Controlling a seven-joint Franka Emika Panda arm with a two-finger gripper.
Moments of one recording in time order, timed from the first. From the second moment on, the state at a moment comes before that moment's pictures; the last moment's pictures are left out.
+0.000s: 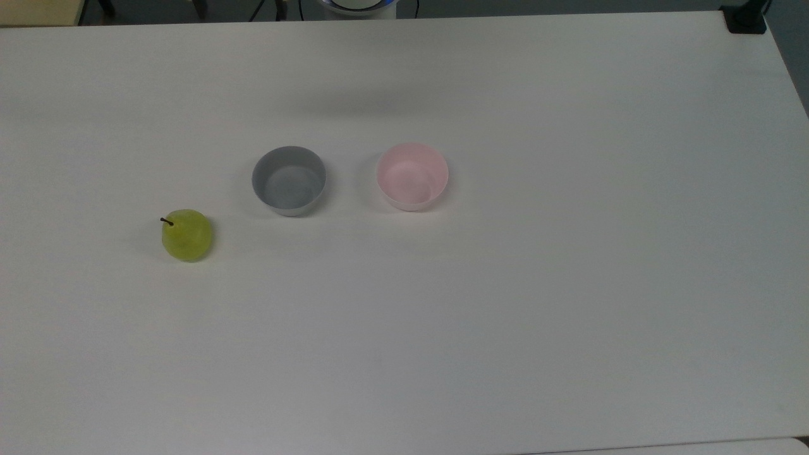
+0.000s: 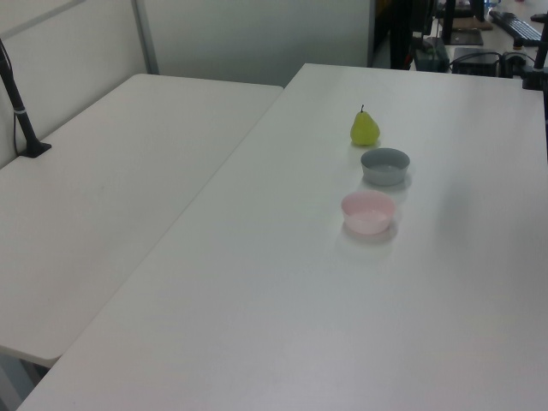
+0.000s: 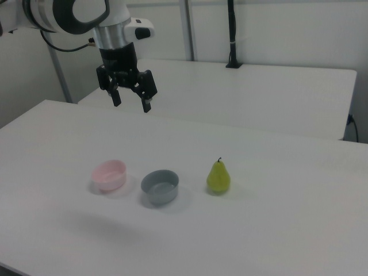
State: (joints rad) arm -0.04 -0.02 -0.10 -1.60 0.01 1.63 -0.15
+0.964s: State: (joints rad) arm -0.03 -0.02 -0.10 -1.60 0.01 1.63 -0.15
